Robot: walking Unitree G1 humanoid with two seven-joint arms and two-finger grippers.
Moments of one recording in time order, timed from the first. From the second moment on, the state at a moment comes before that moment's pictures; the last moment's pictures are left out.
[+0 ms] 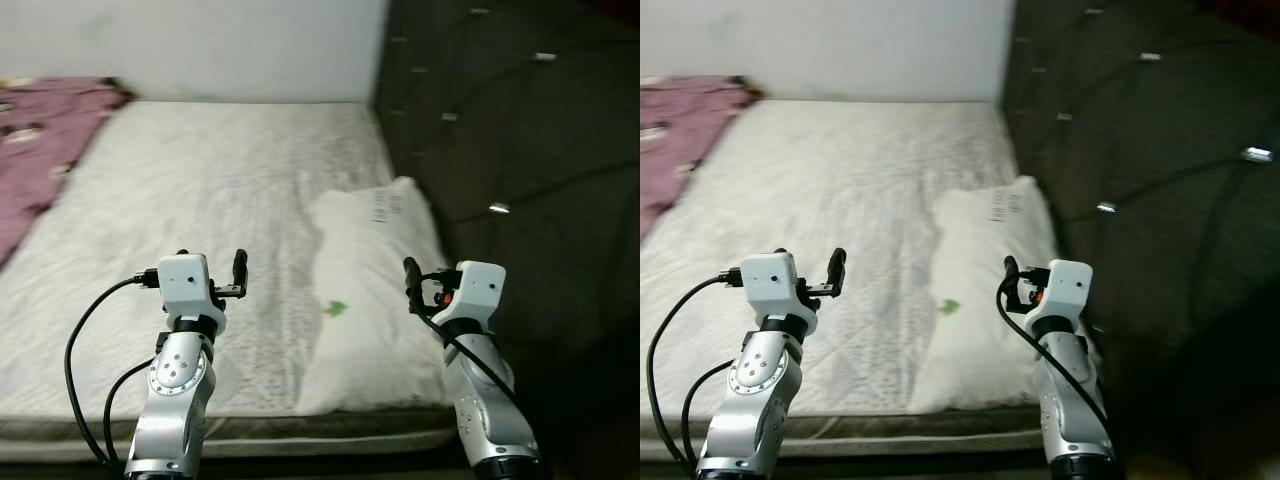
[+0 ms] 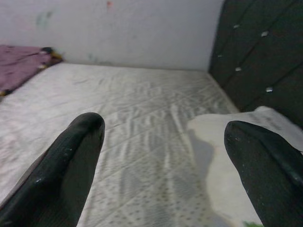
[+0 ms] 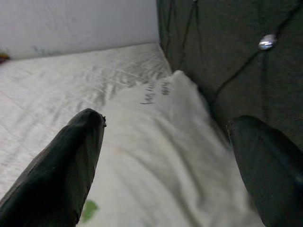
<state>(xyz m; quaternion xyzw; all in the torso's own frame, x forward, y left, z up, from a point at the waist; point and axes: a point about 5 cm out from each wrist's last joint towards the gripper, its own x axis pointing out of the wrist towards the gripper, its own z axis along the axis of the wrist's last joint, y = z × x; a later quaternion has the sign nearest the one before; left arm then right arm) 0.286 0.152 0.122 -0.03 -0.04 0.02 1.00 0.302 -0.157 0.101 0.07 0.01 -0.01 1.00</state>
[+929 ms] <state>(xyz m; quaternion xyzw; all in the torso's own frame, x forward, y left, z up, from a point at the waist) 0.283 0.158 0.122 -0.03 -0.04 0.03 1.00 0.314 -0.144 0.112 0.05 0.00 0.03 1.00</state>
